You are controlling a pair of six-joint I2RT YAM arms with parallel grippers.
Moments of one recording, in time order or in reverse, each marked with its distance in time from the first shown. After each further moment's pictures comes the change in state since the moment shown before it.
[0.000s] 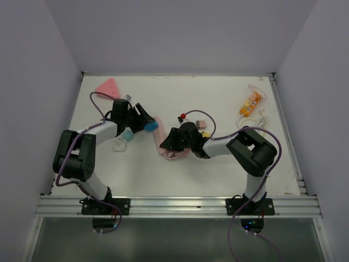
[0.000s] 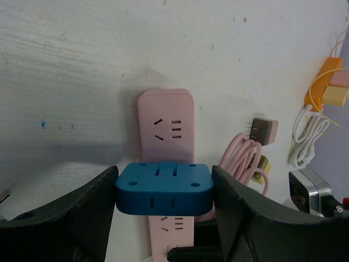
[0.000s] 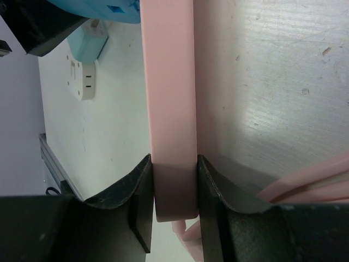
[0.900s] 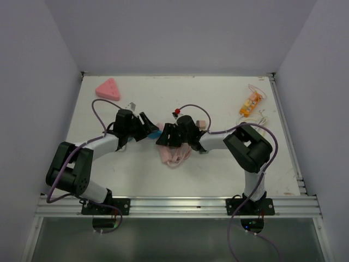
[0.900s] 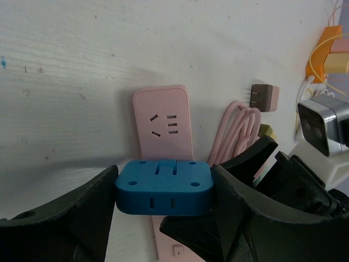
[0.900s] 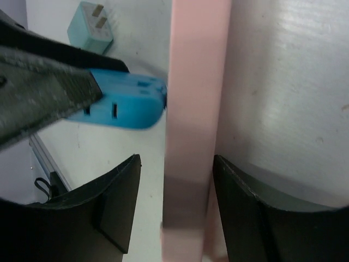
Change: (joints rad) left arm -0.101 -0.151 -0.196 0.119 -0.056 -0.003; right arm -0.027 0.040 0.117 -0.087 -0.094 -0.113
